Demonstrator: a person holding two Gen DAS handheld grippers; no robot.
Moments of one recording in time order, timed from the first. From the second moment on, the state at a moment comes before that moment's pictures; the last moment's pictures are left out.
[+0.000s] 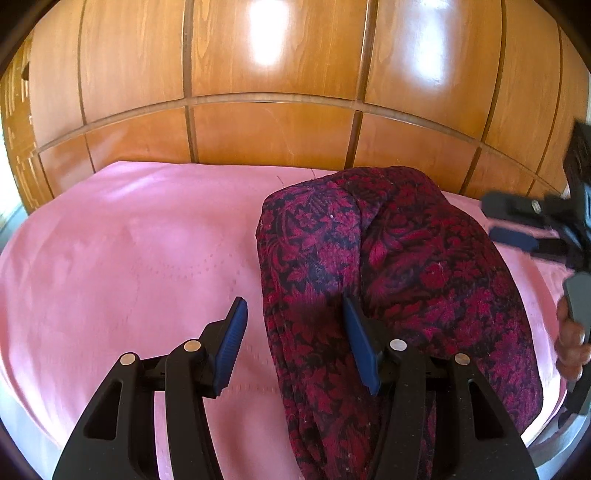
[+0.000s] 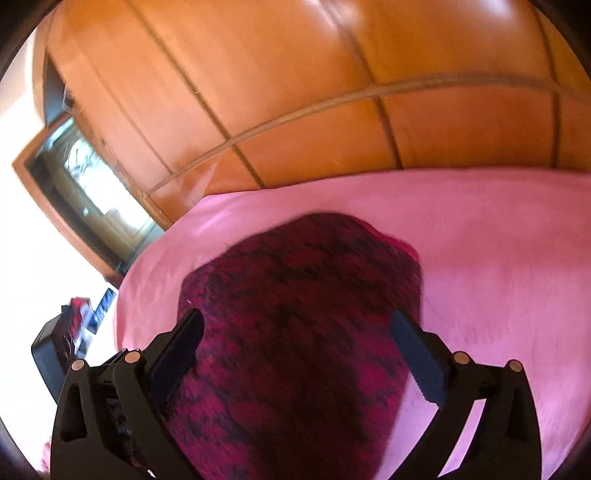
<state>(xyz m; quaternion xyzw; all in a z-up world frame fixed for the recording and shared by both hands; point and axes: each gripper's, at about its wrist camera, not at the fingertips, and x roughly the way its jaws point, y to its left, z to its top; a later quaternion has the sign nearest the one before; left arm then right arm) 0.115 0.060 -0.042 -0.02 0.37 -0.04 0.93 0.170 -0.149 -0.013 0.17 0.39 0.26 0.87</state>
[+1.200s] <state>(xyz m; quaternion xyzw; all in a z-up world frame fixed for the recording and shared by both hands) 0.146 0.139 -0.100 -0.27 0.41 -0.18 0.85 0.187 -0.144 -0.088 0.27 0.45 0.38 0.76</state>
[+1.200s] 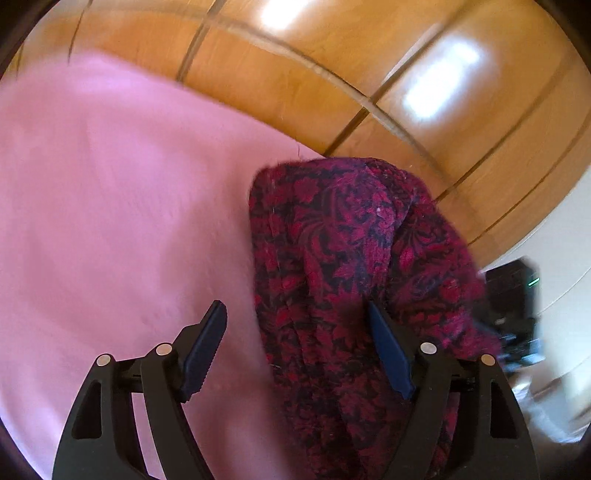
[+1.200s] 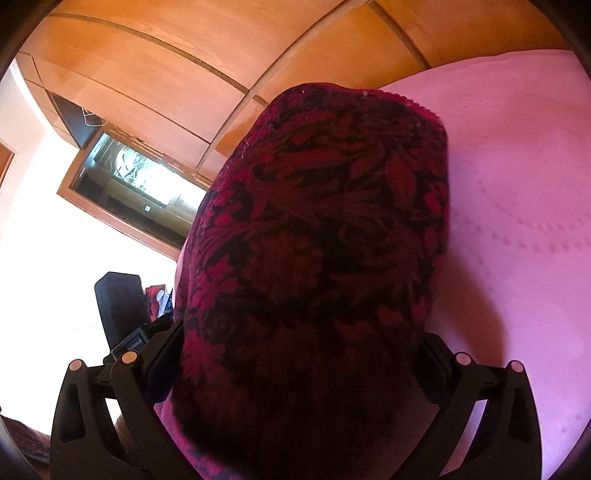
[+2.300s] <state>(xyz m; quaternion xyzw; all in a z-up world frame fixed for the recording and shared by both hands) 0.232 -0.233 -0.052 0.02 0.42 -0.35 0.84 0.059 -0.413 -0.074 0.33 0.36 0.06 0.87</state>
